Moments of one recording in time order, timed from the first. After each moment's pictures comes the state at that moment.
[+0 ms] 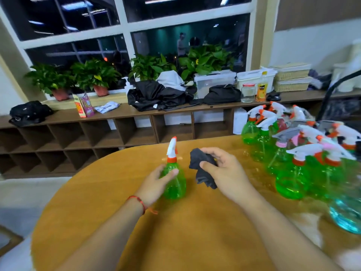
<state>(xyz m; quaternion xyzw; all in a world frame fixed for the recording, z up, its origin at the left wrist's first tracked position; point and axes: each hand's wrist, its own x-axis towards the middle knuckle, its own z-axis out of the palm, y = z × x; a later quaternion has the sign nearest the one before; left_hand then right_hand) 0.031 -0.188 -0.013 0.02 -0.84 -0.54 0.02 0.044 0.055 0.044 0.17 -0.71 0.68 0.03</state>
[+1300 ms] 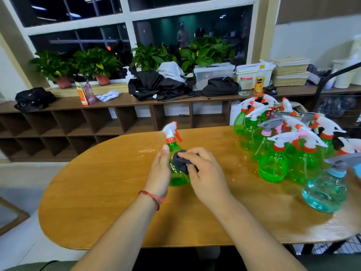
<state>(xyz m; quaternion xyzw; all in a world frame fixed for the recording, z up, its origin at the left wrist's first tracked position) 0.092 -0.096 0.010 0.09 -0.69 -0.70 0.16 0.101 0.054 0.017 0.27 -0.82 0.43 0.26</state>
